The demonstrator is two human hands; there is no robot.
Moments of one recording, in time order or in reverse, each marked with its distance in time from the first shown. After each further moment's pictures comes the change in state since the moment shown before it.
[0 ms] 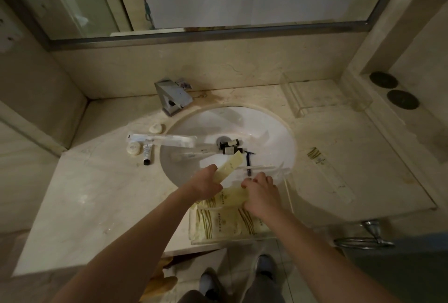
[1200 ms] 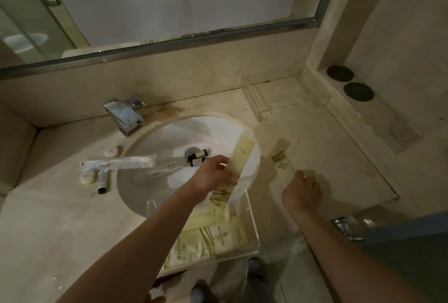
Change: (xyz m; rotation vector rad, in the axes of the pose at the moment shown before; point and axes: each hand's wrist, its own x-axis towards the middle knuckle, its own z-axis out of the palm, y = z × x) left_hand 0.040 0.121 0.015 -0.838 -0.148 0.069; right_hand 0.012 0.165 -0.033 0.049 0.299 0.711
